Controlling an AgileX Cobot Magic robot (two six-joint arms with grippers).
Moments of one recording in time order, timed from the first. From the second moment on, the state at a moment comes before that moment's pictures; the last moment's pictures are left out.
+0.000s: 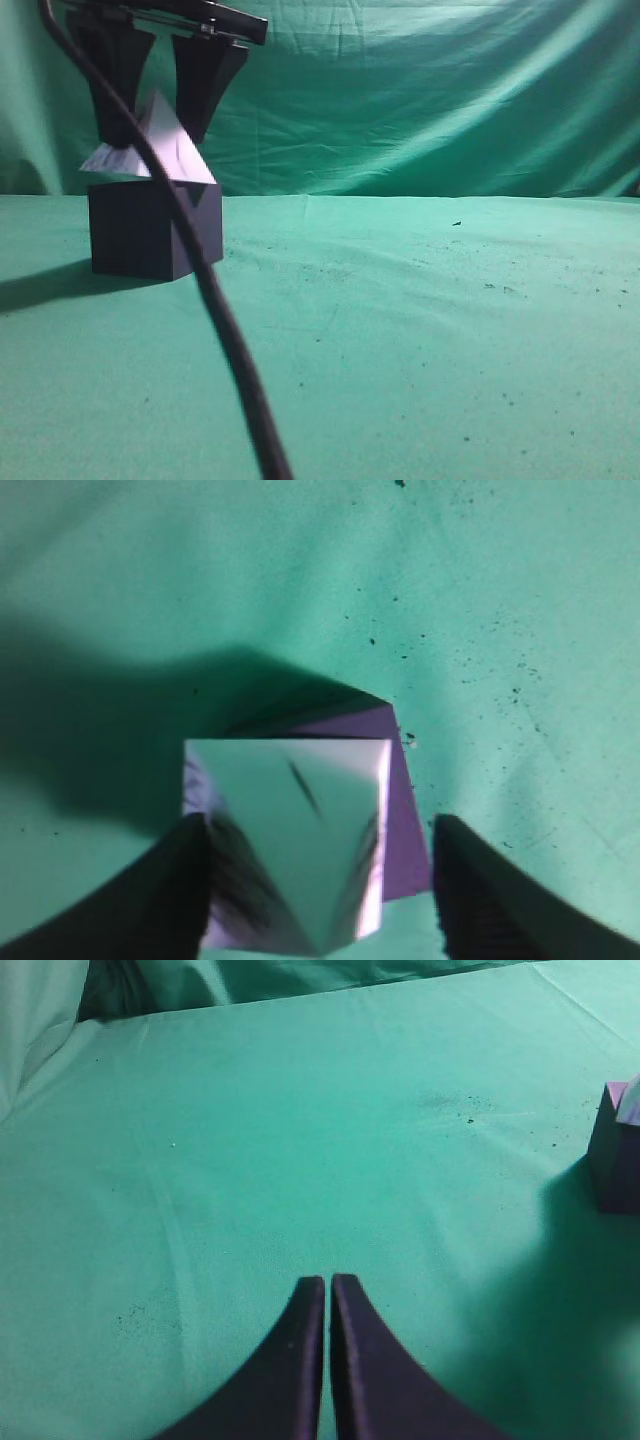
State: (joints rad) left arm 0.00 -0.02 0.02 0.02 0.35 0.09; right arm 0.87 2.24 -2.11 0.02 1.24 -0.20
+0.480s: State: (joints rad) left arm 0.00 -0.02 0.02 0.02 0.35 0.09; right arm 0.87 2.20 -2.11 0.01 1.24 -0.20
